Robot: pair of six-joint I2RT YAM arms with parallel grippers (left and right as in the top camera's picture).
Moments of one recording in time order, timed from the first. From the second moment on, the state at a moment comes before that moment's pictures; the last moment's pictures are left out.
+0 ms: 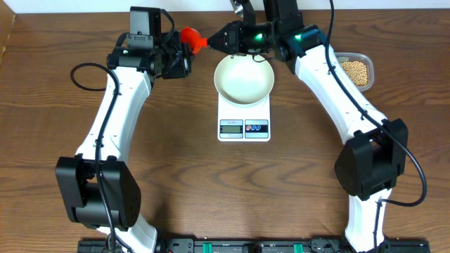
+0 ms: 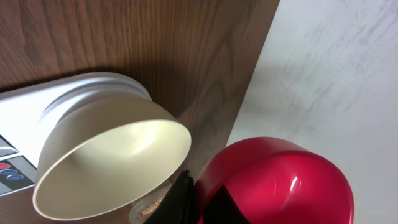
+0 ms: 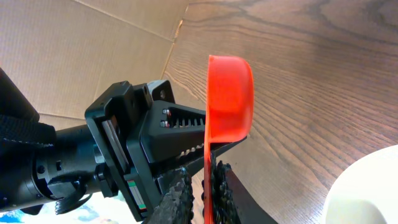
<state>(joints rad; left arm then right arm) -0.10 1.80 1.56 -0.63 0.36 -1.76 0.42 2.11 1.96 -0.47 -0.83 0.57</state>
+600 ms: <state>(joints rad) -0.10 1.80 1.56 -0.63 0.36 -1.76 0.42 2.11 1.96 -0.48 -0.82 0.57</state>
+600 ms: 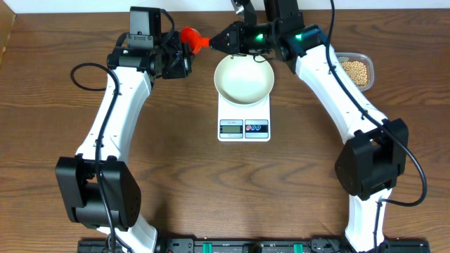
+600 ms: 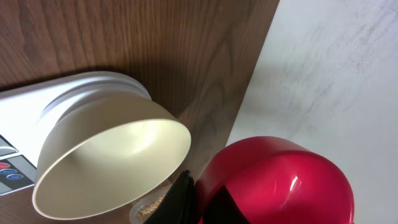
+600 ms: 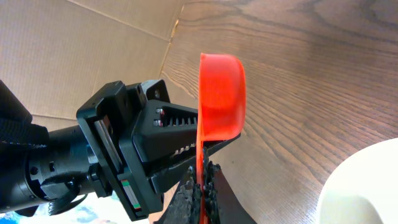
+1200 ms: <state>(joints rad) -0.12 1.80 1.56 -0.61 0.40 -1.71 0.30 2.11 1.96 -0.43 -0.84 0.59</state>
